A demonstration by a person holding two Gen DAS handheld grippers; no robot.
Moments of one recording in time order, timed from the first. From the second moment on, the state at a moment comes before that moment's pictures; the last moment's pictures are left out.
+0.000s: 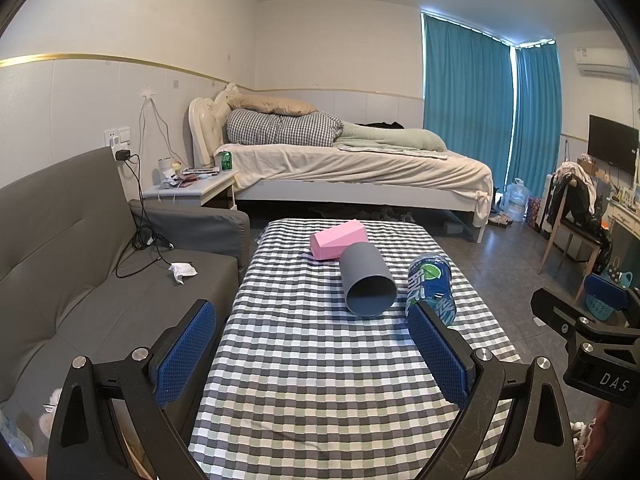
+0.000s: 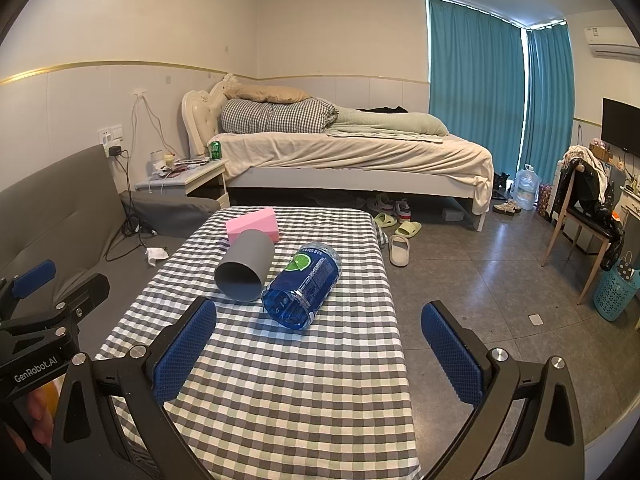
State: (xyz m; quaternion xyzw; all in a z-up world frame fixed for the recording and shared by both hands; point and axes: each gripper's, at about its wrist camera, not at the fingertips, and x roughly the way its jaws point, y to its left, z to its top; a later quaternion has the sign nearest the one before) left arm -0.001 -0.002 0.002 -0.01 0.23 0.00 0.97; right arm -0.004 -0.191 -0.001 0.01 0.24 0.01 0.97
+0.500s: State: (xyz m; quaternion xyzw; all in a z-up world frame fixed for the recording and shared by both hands) left arm -0.001 -0.003 0.003 -0.01 0.23 0.00 0.97; right arm -0.004 -0.190 -0.003 0.01 0.24 0.01 0.97
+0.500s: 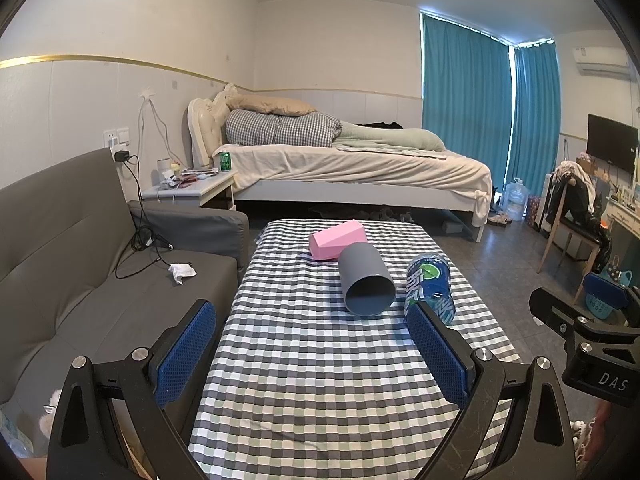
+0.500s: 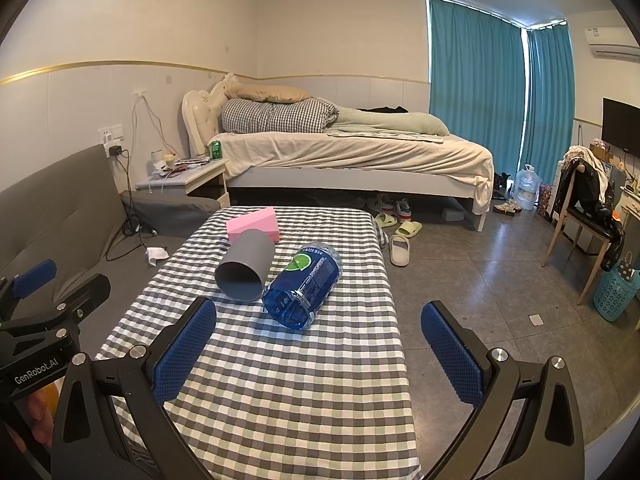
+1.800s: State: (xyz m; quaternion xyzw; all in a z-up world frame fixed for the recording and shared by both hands) left arm 0.030 -0.008 0.002 -0.01 0.28 0.01 0.96; right arm 0.011 -0.192 -0.004 -0.01 0.25 0.02 0.97
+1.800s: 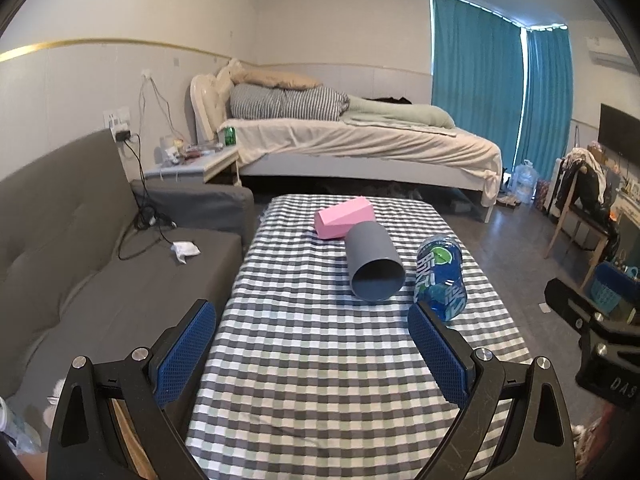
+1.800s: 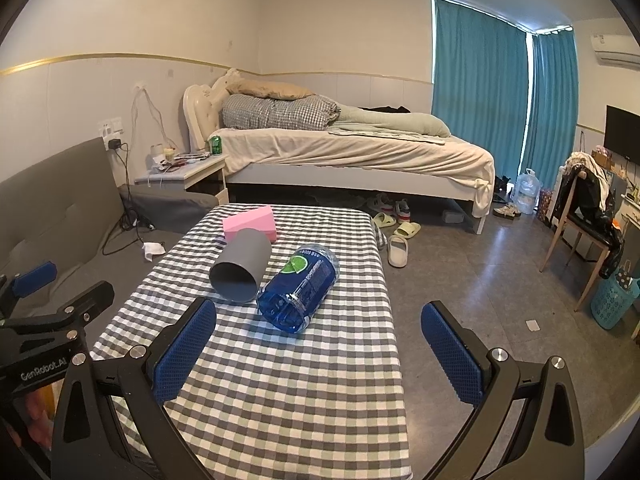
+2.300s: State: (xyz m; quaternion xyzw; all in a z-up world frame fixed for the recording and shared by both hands) left arm 0.146 -0.033 -0.037 -0.05 0.36 -0.01 0.93; right arm 0.108 -0.216 -0.016 0.01 0.27 0.01 0.96
